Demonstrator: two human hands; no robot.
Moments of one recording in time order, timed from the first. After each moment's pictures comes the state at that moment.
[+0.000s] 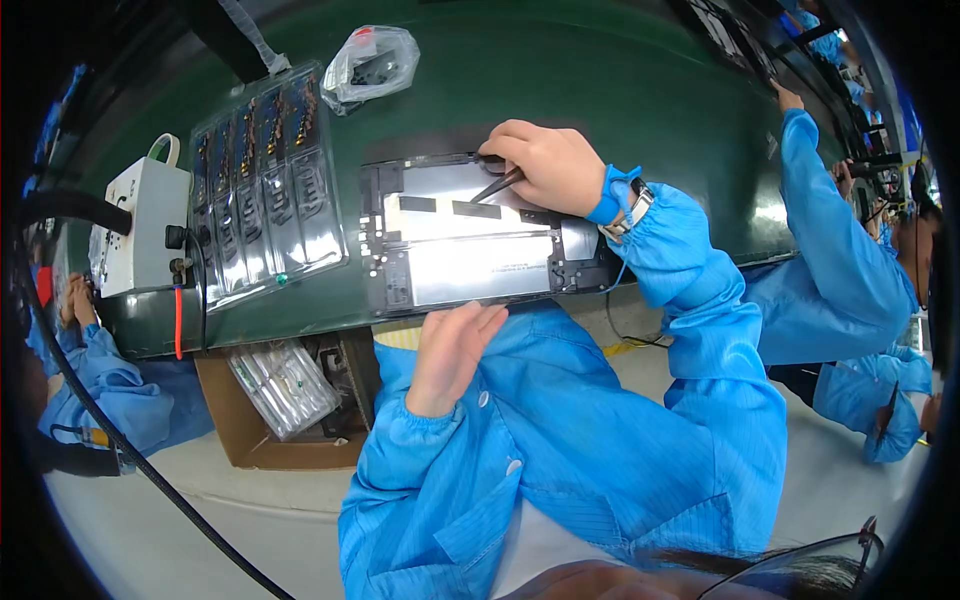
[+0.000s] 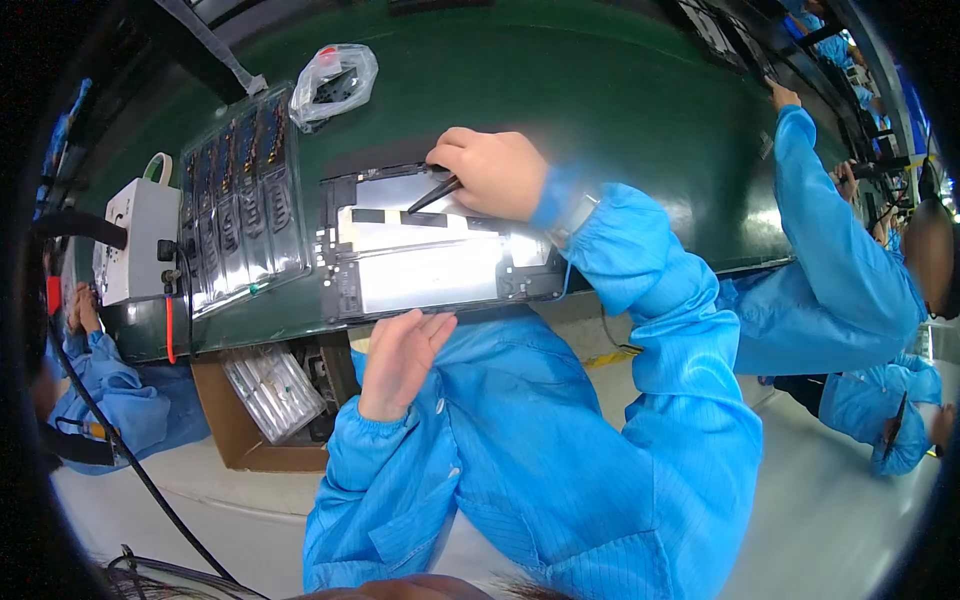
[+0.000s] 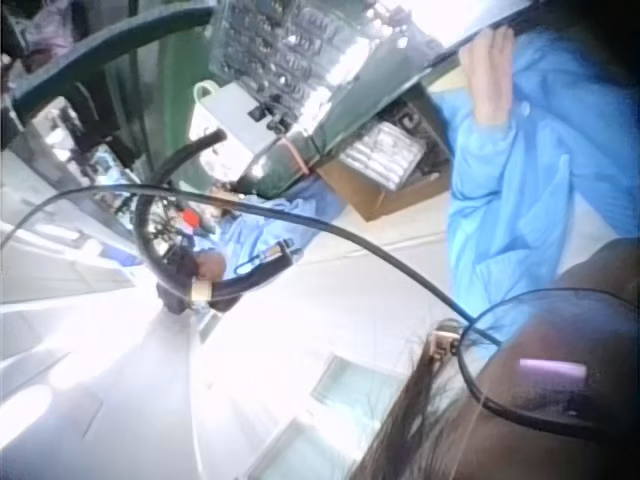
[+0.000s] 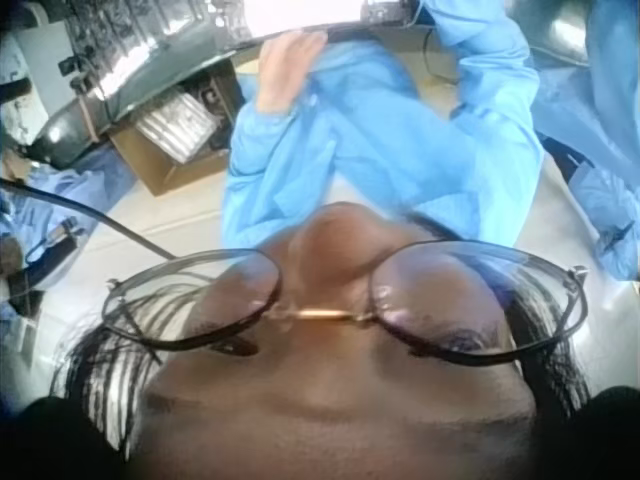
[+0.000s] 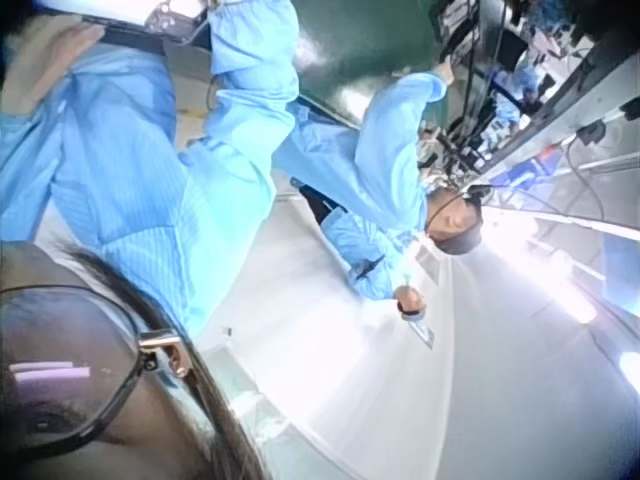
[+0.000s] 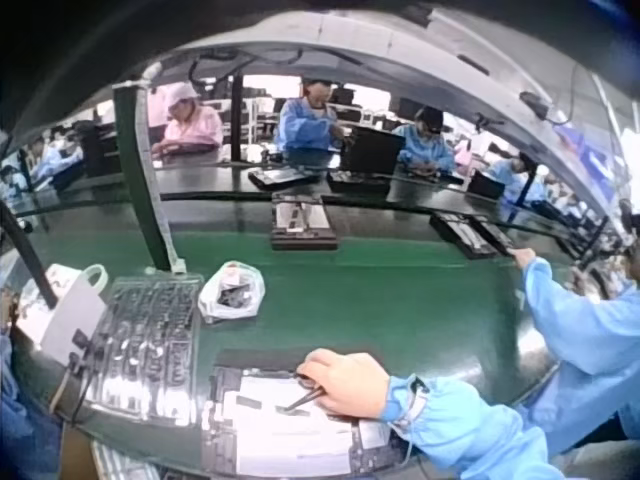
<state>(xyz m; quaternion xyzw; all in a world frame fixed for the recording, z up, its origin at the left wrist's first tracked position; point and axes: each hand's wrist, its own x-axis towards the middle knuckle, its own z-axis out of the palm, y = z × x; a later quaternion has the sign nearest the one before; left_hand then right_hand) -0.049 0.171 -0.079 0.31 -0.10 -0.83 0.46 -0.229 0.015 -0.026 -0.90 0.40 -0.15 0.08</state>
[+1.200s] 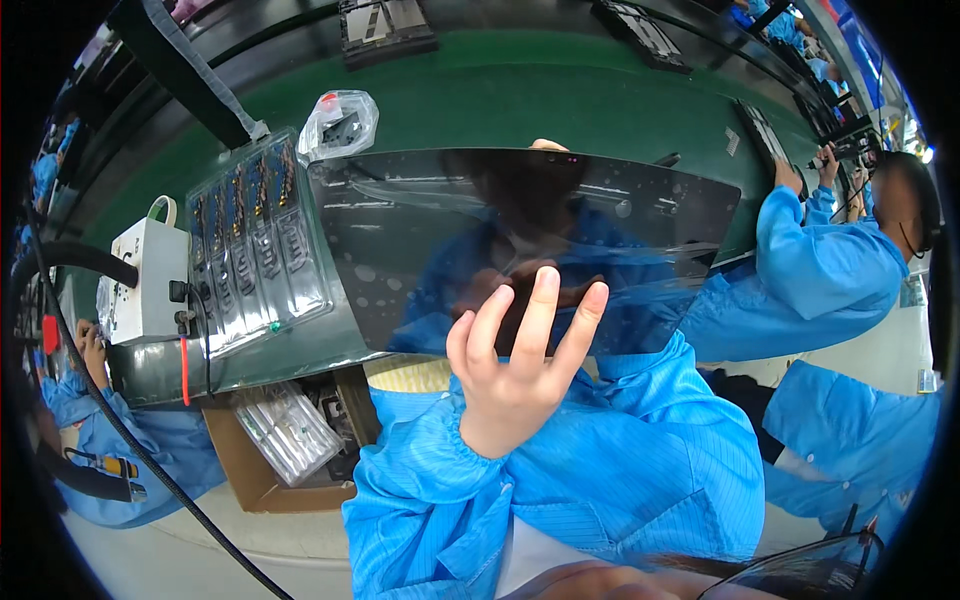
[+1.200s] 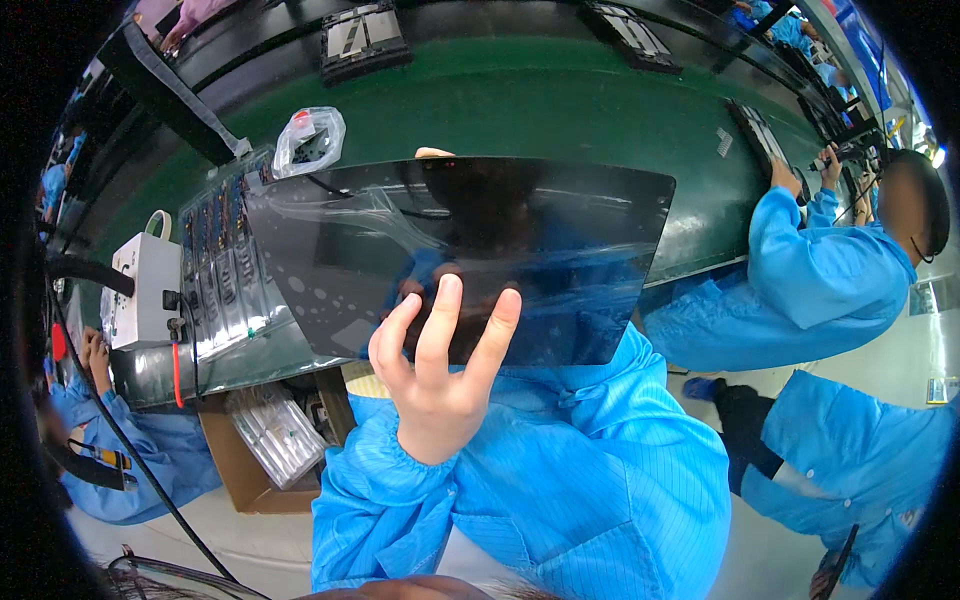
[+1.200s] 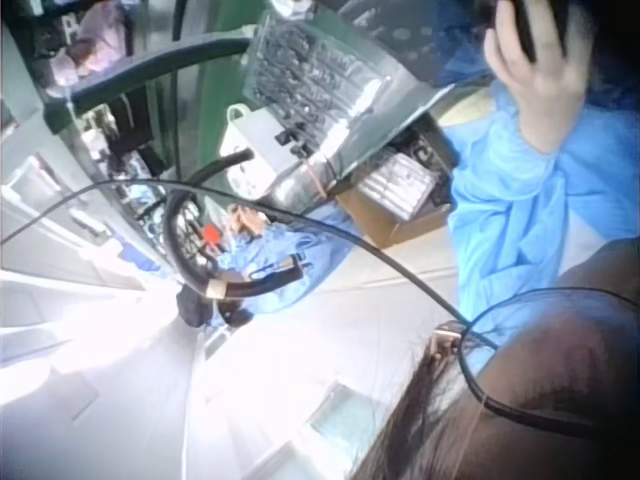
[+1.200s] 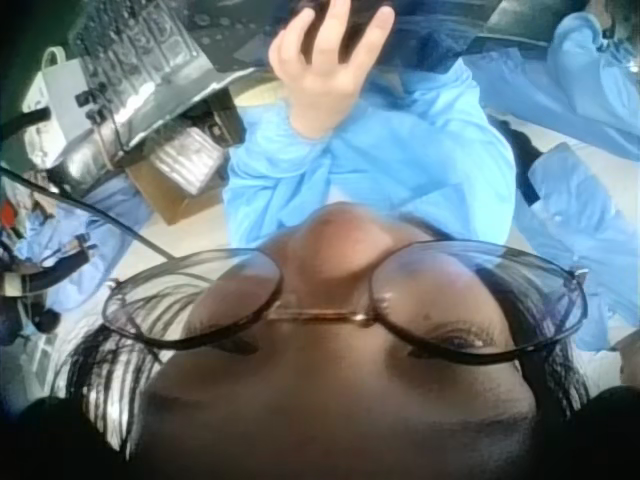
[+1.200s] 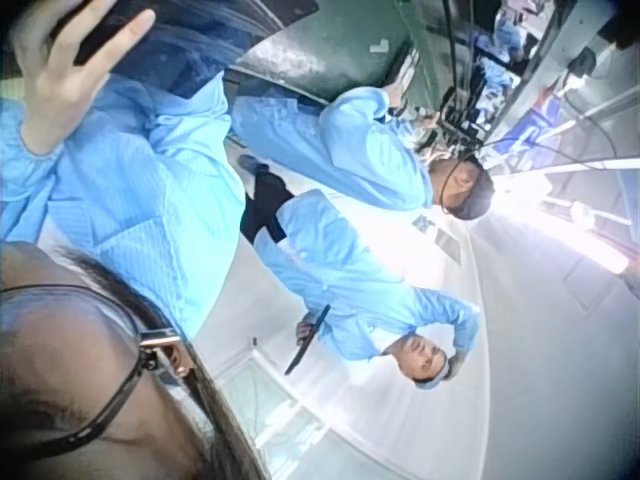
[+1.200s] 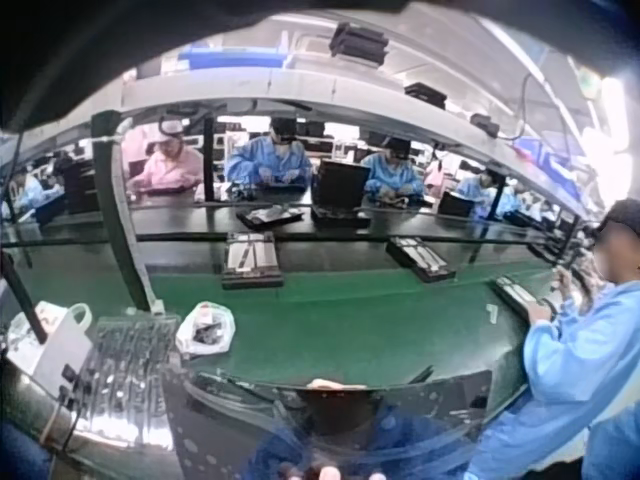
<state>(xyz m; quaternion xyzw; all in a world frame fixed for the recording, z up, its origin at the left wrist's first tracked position) -0.124 0.171 0.002 0.48 -0.74 0.17 0.43 -0.201 0.048 0.034 -0.60 0.33 -0.71 0.13</state>
